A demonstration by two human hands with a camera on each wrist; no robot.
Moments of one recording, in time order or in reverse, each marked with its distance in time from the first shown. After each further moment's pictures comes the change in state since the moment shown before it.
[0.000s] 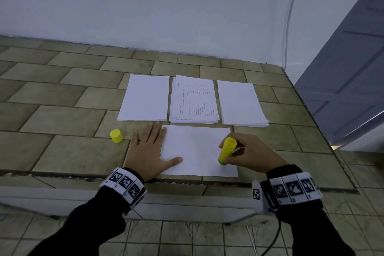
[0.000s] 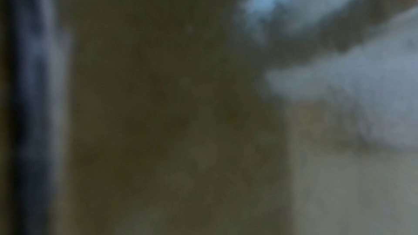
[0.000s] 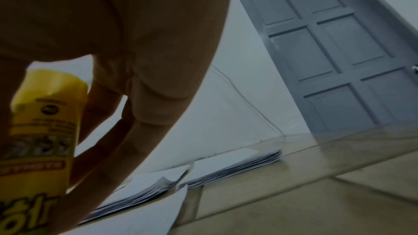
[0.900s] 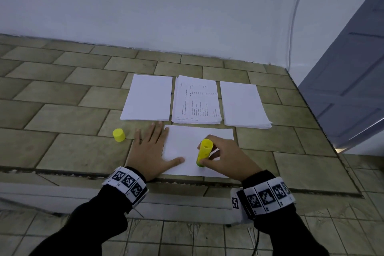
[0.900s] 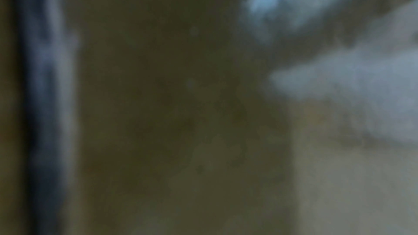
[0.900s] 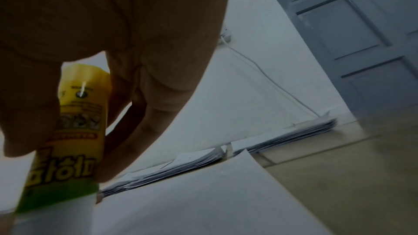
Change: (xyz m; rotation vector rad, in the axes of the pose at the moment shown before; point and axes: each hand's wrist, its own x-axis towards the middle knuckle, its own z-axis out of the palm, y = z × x) left_hand 0.000 0.002 -0.003 0.011 0.002 0.001; right_hand 0.017 -0.028 0.048 0.047 0.010 -0.096
